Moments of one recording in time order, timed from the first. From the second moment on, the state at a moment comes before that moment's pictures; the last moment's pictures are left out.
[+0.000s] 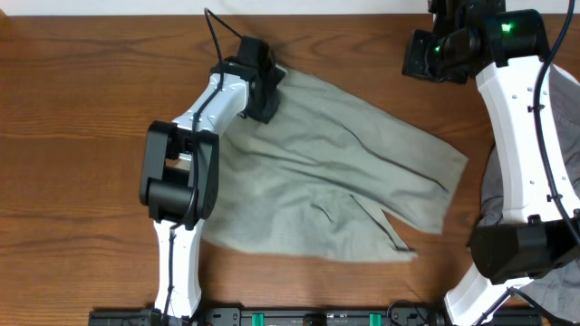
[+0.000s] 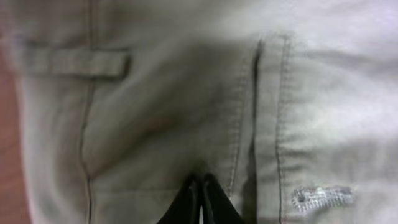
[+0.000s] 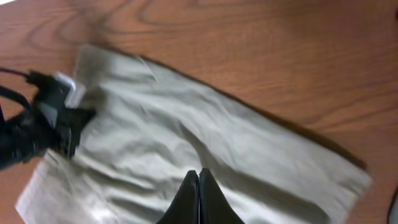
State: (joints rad) left arm -0.26 2.29 1.73 -0.68 0.03 0.24; right arm 0.14 1.87 2.08 -1.29 -0.12 0.35
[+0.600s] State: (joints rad) left arm 0.11 2.33 1.78 -0.64 -0.15 -0.05; right arm 0.23 1.96 1.89 -1.22 -0.11 0.33
